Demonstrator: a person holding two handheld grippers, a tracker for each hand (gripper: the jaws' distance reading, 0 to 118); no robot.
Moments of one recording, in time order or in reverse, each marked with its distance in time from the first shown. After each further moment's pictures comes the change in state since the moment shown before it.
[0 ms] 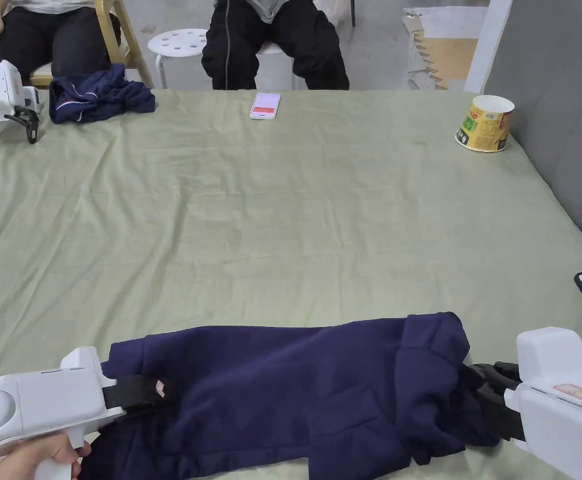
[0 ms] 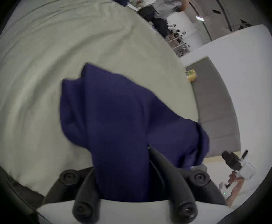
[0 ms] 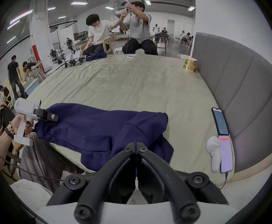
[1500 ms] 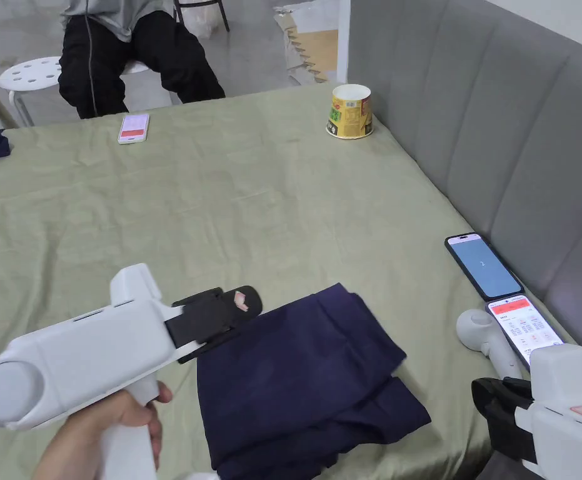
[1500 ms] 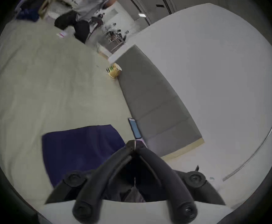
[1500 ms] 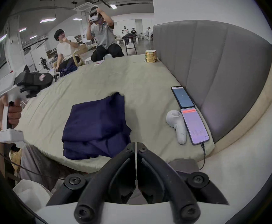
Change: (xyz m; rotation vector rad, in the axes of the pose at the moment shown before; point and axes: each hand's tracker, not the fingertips) left arm 0.248 -0.029 -0.046 0.029 -0.399 -0.292; right arm 0.088 -0.068 0.062 0.023 -0.151 -0.248
